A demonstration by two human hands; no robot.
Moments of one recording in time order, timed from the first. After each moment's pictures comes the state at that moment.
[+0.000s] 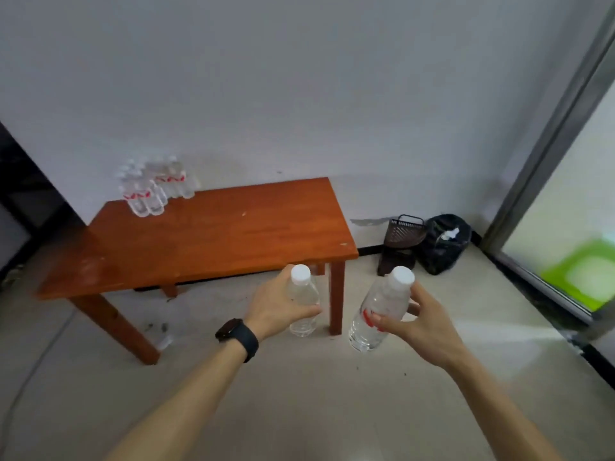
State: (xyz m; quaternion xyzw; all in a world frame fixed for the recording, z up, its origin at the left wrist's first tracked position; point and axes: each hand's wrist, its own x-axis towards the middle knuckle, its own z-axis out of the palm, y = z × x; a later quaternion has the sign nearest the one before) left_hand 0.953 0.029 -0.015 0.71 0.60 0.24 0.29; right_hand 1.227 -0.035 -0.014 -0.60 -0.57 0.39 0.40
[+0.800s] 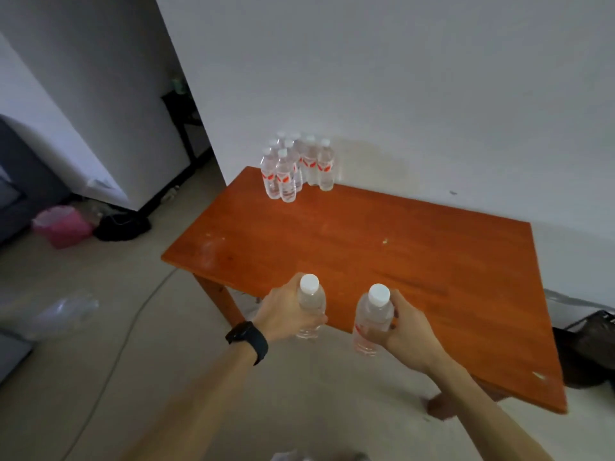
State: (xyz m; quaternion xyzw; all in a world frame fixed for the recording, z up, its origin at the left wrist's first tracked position) left_hand 0.661 0.283 -0.070 0.52 0.77 0.24 0.29; right_hand 0.904 0.364 -0.083 -0.45 -0.75 0.45 0.16
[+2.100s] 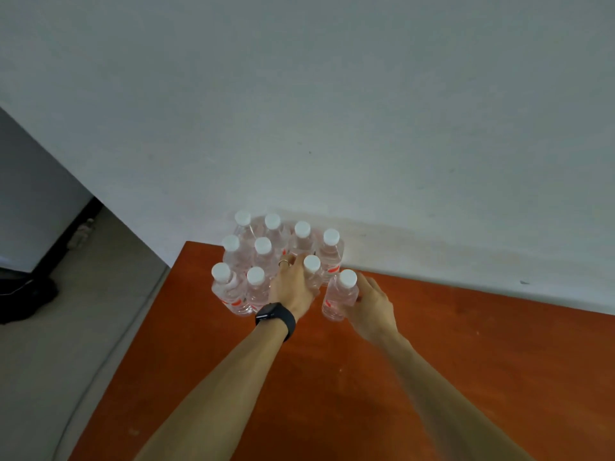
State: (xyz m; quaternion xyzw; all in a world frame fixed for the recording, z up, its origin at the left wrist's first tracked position) left_hand 0.393 0.815 -0.151 0.54 0.79 0.19 0.22; right_hand 0.563 0.830 -0.170 -0.59 -0.72 0.33 0.16
